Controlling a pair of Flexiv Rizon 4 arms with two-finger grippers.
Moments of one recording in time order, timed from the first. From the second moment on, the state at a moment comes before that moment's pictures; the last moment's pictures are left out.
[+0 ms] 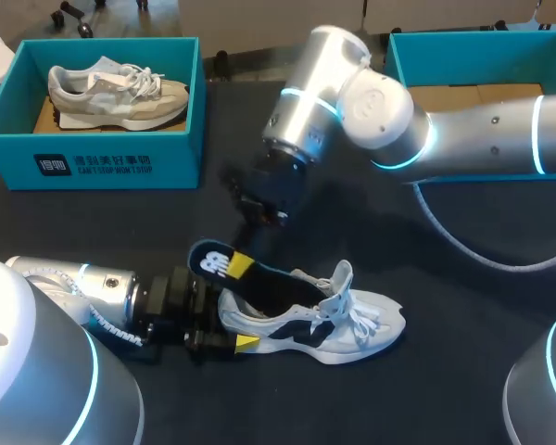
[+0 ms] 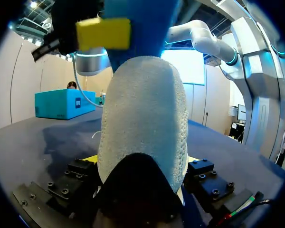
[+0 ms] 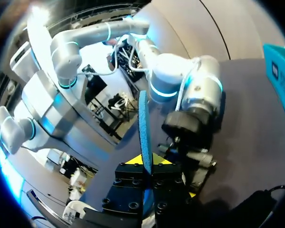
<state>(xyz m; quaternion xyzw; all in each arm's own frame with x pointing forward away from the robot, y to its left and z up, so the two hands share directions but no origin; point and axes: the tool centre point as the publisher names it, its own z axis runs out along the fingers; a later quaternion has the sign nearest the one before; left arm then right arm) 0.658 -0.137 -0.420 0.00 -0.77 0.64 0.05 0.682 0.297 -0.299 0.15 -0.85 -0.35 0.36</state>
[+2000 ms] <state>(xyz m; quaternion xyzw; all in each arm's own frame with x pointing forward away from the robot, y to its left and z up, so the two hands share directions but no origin) 0.658 -0.137 -0.420 0.00 -0.77 0.64 0.05 0.680 0.275 -0.108 0.10 -0.83 -0.49 0.25</state>
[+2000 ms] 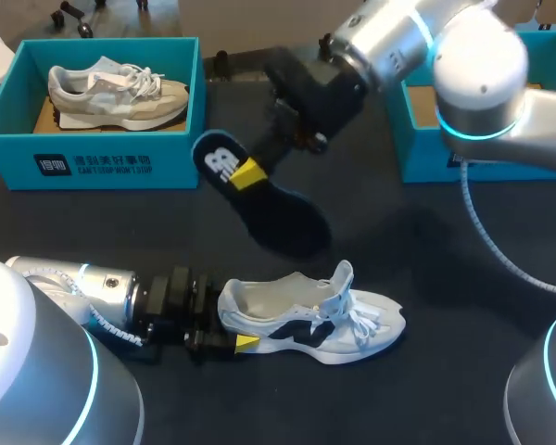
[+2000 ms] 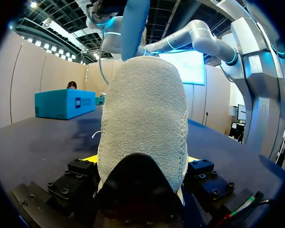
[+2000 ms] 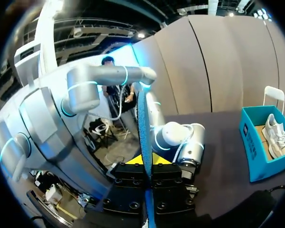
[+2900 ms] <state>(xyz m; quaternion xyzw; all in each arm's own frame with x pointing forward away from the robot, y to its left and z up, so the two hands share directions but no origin) 0.658 -0.137 -0.420 0.00 -0.77 0.64 0.05 0.657 0.230 -0.054 0.10 -0.79 -0.57 0.20</state>
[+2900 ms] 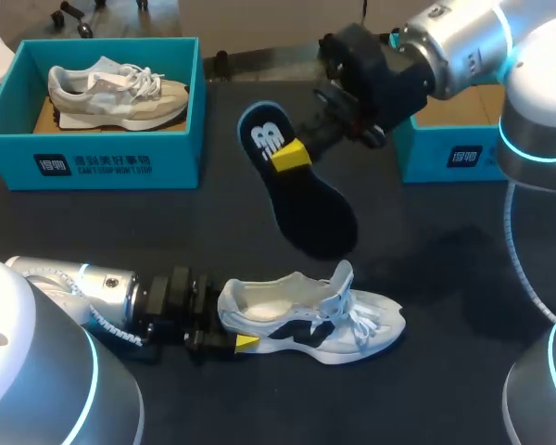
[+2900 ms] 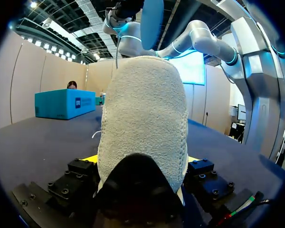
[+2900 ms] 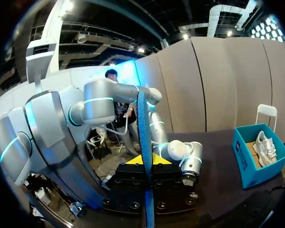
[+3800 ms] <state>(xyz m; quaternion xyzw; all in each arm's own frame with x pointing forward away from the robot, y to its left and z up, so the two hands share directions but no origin) 0.658 -0.137 -0.420 0.00 -0.77 0.64 0.05 0.627 0.209 -0.005 0.06 -0.77 -0.60 0.18</state>
